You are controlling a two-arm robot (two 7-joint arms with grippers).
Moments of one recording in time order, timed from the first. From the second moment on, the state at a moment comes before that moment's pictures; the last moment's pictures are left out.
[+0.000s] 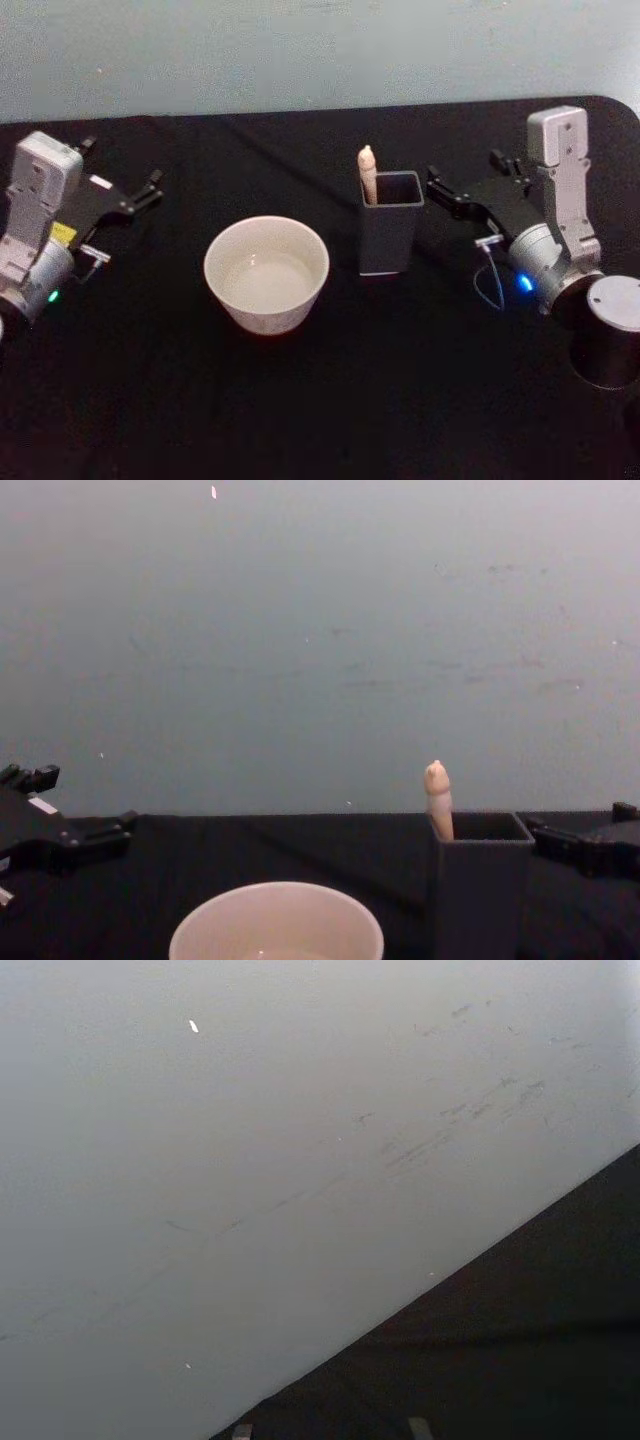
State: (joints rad) left arm -0.20 0.60 0.45 -1.41 -0.25 -0.12 0.03; right arm 0.13 0.24 -0.23 -1.48 0.17 0.12 0.06
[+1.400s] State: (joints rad) left arm -0.20 0.60 0.45 -1.41 -0.25 -0.12 0.03; right arm 0.13 0.24 -0.23 -1.48 0.17 0.12 0.06
